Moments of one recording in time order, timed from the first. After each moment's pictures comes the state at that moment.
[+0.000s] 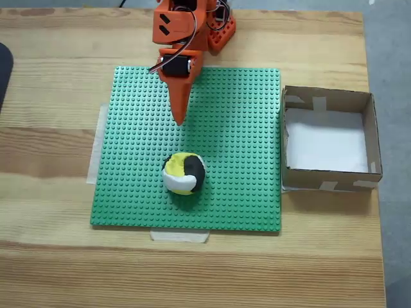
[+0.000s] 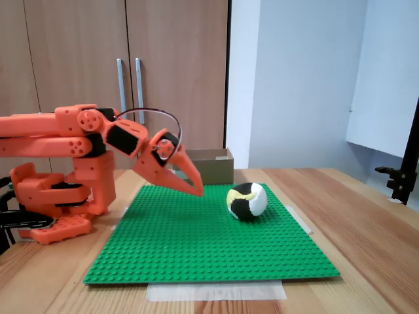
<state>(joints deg) 0.9 184.1 182.5 35.0 2.3</state>
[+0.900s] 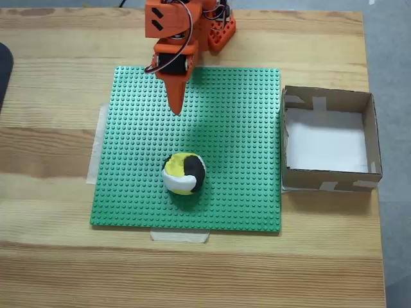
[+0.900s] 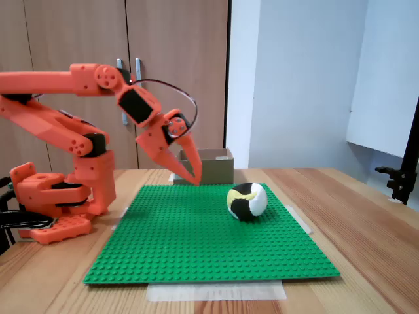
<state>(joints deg) 0.6 153.4 146.3 48.4 -1.0</state>
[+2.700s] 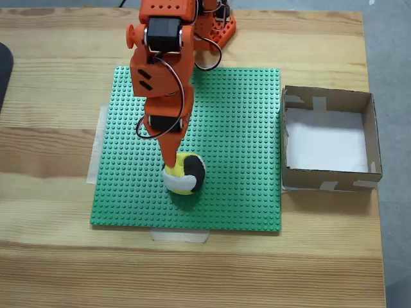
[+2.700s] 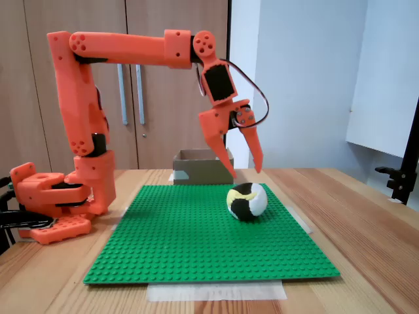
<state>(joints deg) -1.7 98.3 92.9 65.7 1.1</state>
